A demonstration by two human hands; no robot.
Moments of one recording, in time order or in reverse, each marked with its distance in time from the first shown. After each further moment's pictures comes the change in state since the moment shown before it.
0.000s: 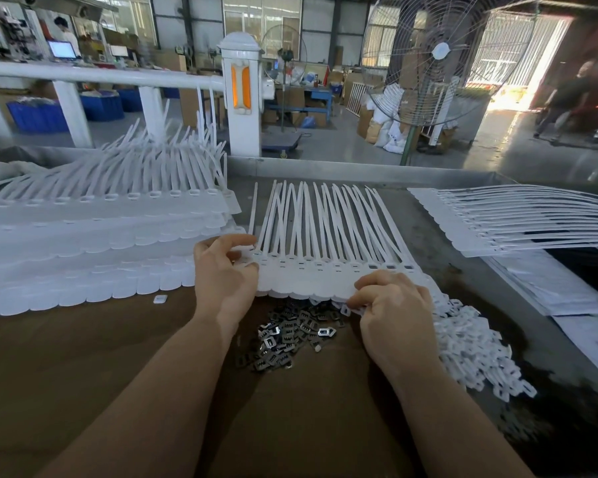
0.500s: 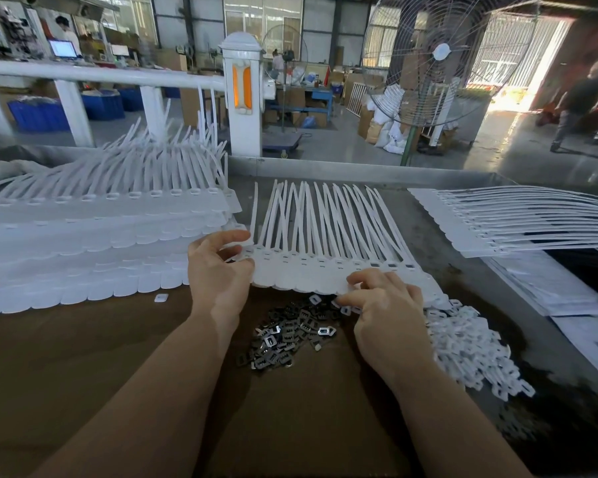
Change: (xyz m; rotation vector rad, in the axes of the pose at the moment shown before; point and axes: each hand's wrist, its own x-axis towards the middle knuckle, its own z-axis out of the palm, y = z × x) left_hand 0.002 -0.002 0.000 -0.284 0.052 -0.055; right_hand 0.000 -0.004 -0.001 -0.093 -0.118 -0.068
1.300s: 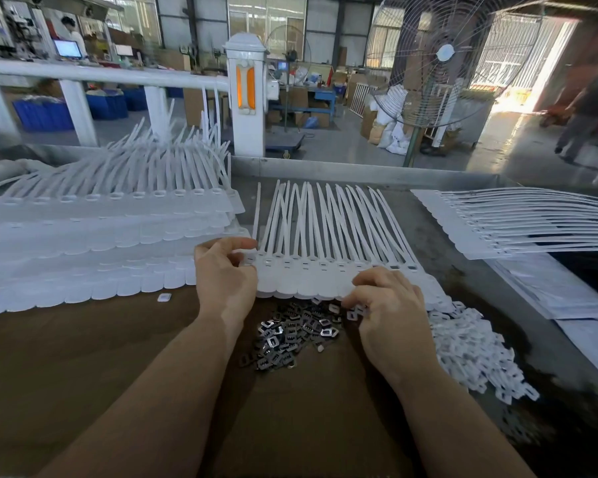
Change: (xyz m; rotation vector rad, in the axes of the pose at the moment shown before) left_hand -0.003 0.001 0.002 0.153 0.005 -0.002; right_hand -0.002 -0.001 0.000 0.130 0.109 -0.016
